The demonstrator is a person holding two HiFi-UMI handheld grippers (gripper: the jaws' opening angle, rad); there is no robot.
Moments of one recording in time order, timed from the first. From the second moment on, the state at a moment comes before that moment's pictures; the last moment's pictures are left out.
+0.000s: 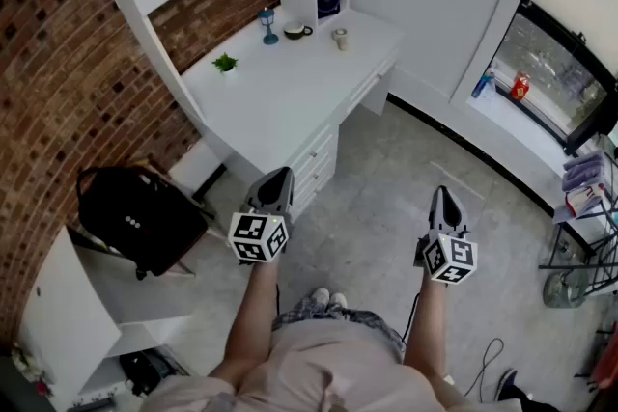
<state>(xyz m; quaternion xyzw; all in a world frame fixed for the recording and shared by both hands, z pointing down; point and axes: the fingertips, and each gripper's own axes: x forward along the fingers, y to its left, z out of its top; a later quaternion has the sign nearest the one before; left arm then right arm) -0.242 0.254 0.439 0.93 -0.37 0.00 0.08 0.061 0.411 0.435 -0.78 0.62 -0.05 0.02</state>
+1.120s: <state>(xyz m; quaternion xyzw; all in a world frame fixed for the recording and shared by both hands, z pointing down) -0.216 0.261 0.447 0.93 -0.36 0.01 0.09 0.064 0.410 0.433 -0.76 0.64 -0.07 0.04</state>
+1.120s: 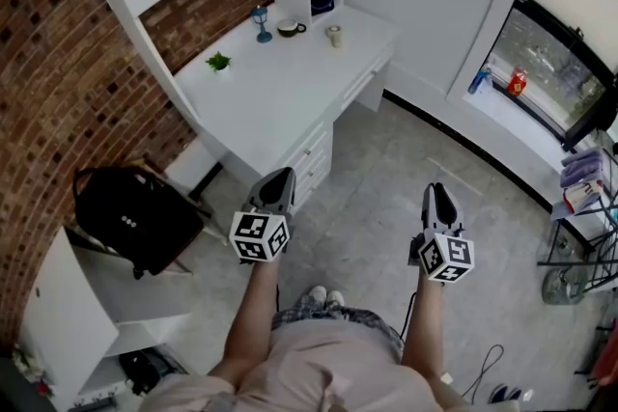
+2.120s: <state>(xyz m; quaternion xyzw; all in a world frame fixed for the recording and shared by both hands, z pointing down) -0.214 0.233 0.467 0.95 -0.31 0.03 0.09 0.038 0.395 0.436 -0.76 0.64 -0.05 0.09</state>
